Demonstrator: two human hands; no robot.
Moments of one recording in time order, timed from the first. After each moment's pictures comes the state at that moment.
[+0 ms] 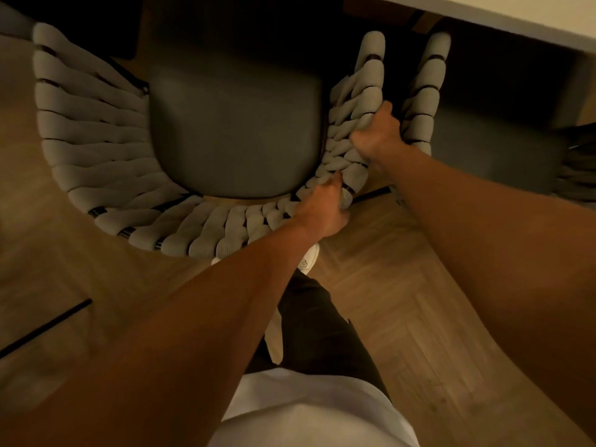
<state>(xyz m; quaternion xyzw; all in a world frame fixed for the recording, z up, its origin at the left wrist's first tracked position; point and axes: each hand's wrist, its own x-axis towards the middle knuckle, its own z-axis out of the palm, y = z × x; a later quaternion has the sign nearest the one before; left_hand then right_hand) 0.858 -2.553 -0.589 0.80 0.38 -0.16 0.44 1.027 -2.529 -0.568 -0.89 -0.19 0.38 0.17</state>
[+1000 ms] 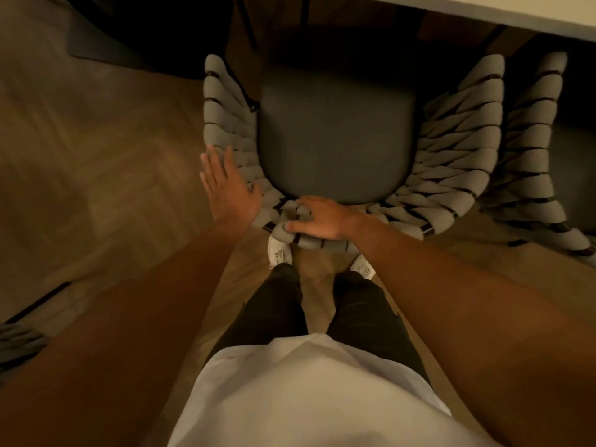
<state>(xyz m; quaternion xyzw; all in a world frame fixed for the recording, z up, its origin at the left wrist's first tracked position) 0.544 -2.357 -0.560 0.78 0.60 -0.03 0.19 0.724 -2.471 -0.547 -0.67 -0.49 0.56 0.00</state>
